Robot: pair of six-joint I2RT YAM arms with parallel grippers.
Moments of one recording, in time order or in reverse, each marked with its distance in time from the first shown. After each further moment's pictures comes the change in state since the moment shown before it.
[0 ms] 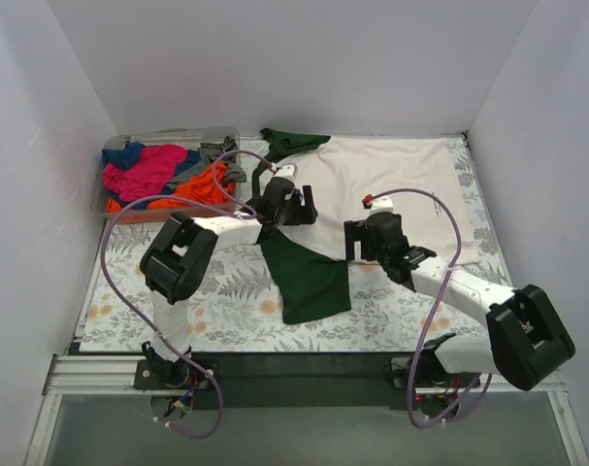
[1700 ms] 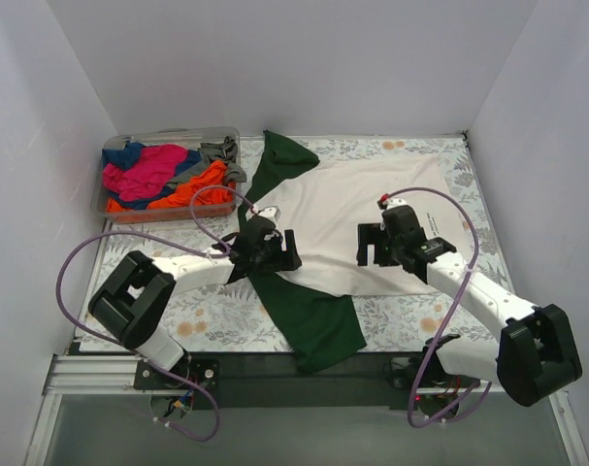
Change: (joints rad) left arm -0.063 -0.370 -0.448 -0.116 0.103 -0.120; right arm -0.149 -0.080 0.058 -0.378 -0.220 0.080
